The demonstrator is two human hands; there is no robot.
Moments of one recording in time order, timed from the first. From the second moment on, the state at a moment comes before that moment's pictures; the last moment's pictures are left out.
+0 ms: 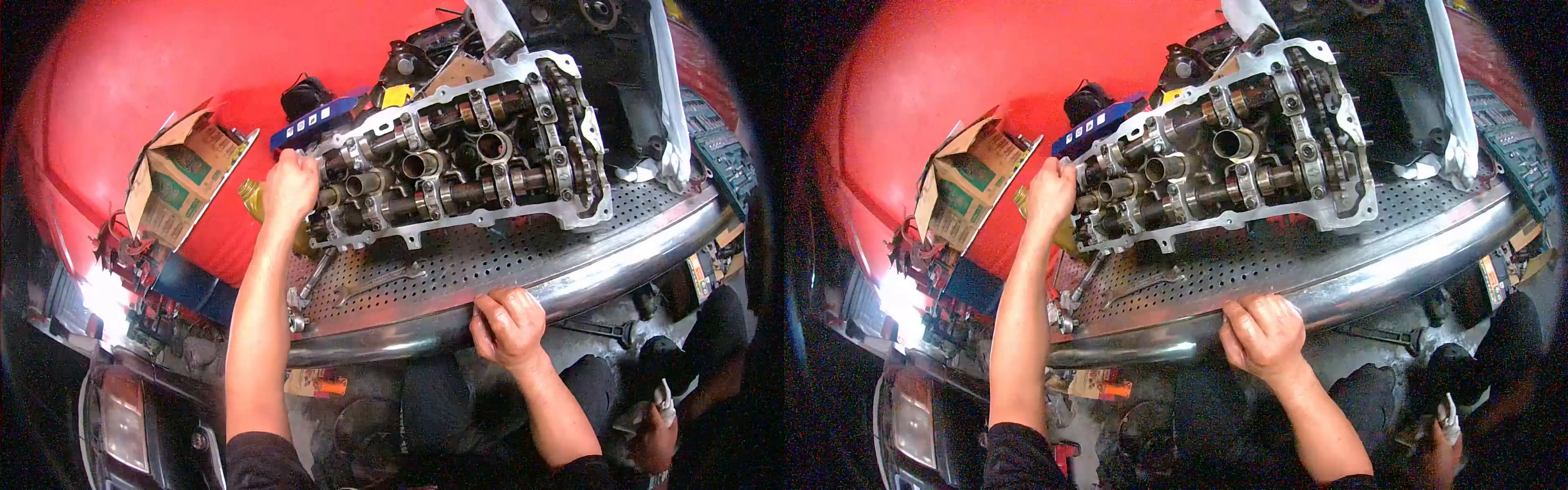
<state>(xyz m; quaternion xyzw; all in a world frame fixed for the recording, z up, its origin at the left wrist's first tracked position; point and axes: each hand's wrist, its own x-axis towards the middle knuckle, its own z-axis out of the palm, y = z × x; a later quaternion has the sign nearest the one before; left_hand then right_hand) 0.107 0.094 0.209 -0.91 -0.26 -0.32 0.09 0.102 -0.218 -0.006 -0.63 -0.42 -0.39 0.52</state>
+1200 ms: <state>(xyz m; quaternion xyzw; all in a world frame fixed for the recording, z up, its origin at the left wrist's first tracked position) 0.107 0.087 0.214 -0.91 -0.17 -0.37 0.01 0.104 -0.218 -0.010 -0.63 -0.42 -0.41 0.52</state>
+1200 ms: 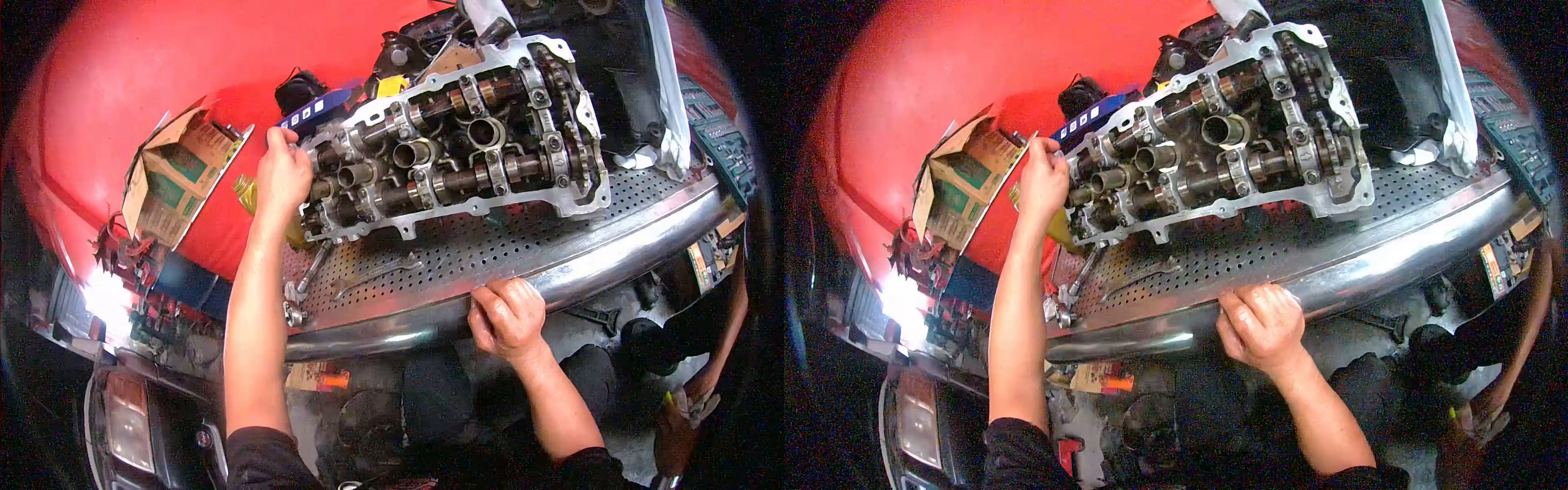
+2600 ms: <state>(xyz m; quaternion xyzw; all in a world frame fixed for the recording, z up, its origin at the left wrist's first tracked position) 0.046 0.086 0.193 -0.87 -0.20 -0.45 -0.05 0.180 -0.288 0.138 -0.82 -0.14 -0.39 0.41</state>
